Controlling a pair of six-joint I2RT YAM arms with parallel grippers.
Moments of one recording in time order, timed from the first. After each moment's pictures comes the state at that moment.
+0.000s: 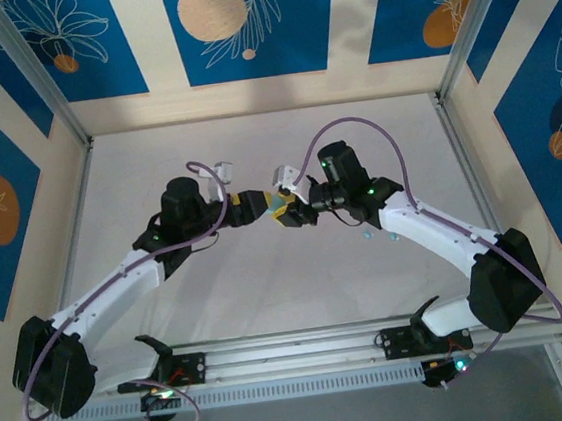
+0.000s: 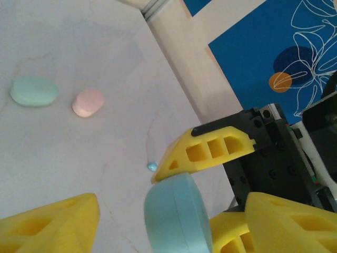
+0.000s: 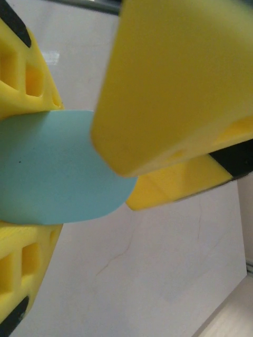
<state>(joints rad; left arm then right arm) -0.57 1.20 0.82 0.06 0.50 -0.71 0.60 1.37 1.03 -0.26 -0.59 -0.42</state>
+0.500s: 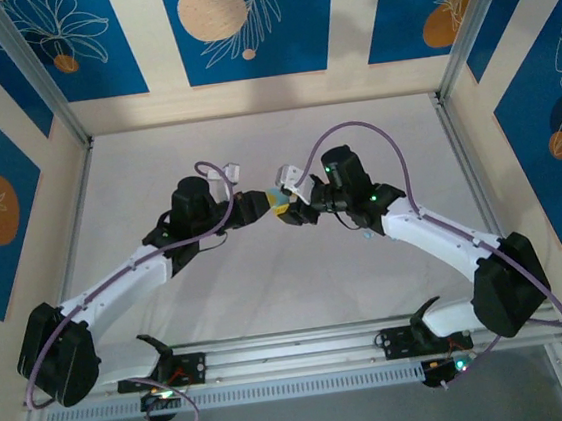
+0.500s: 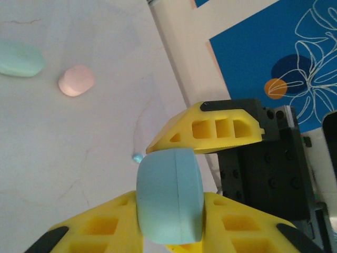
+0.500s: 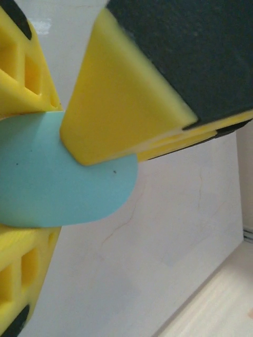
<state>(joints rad) -0.60 1.25 0.83 0.10 0.49 -0.87 0.61 1.33 0.96 -0.15 -0.49 -0.42</state>
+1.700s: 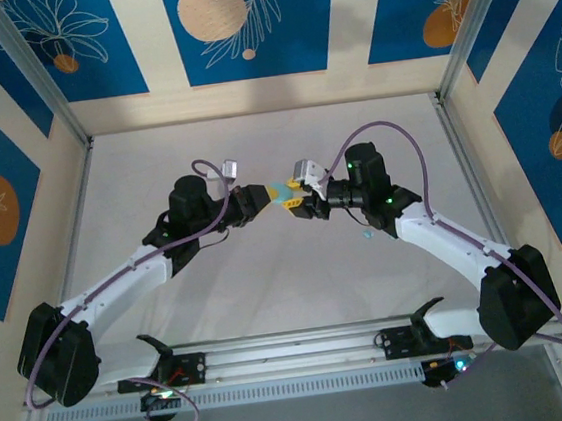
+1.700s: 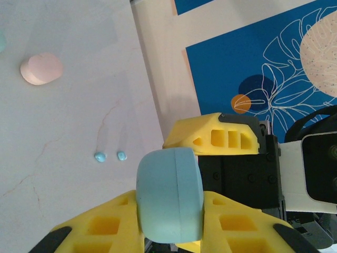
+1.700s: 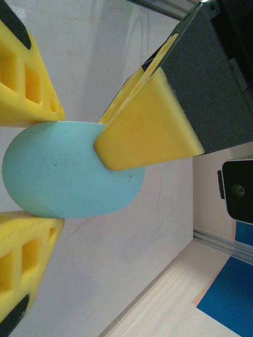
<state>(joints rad) -0.60 1.25 0.83 0.18 0.54 -1.07 0.50 1.27 0.88 0.00 -0.71 -0.42</state>
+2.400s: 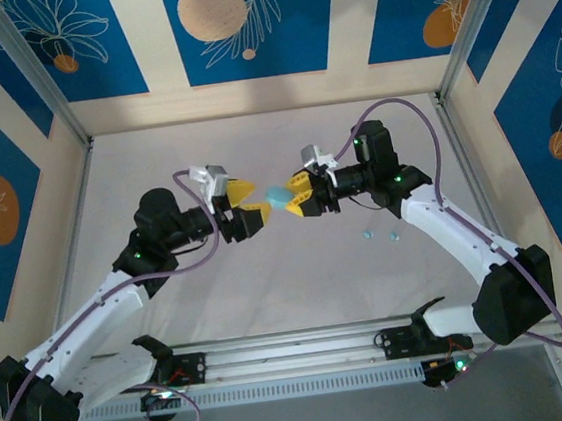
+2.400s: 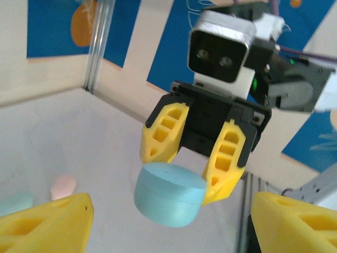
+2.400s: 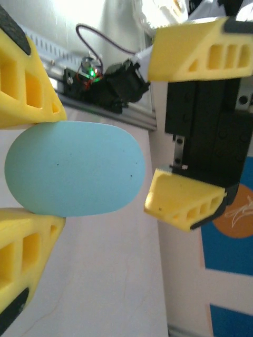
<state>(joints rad) -0.60 1.00 0.81 0.15 0.60 -0.28 0.42 1.30 1.08 -0.26 -1.16 -0.33</state>
